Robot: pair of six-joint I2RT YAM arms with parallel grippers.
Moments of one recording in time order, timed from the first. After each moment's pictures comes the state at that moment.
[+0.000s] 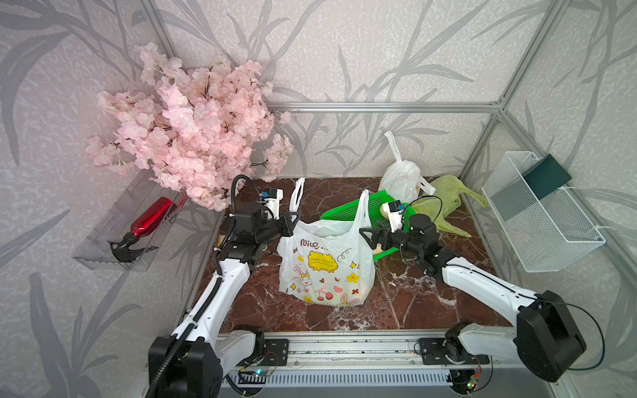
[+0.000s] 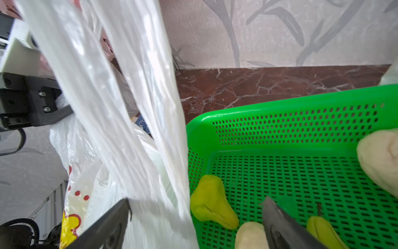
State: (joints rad) left arm -0.10 1.10 0.84 -0.14 0.54 -0.36; right arm 0.50 1.28 0.70 0.29 -0.36 0.36
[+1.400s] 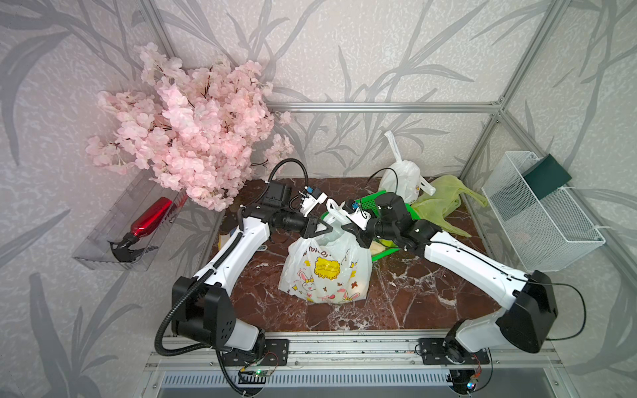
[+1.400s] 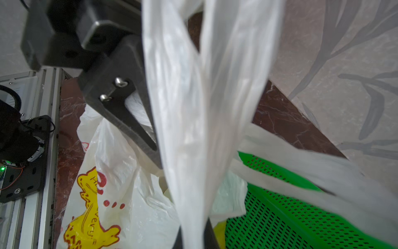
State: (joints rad) left arm -0.26 1.45 1.26 -0.70 0.99 0.16; right arm 0.73 1.49 1.25 -0.35 -0.35 -0.30
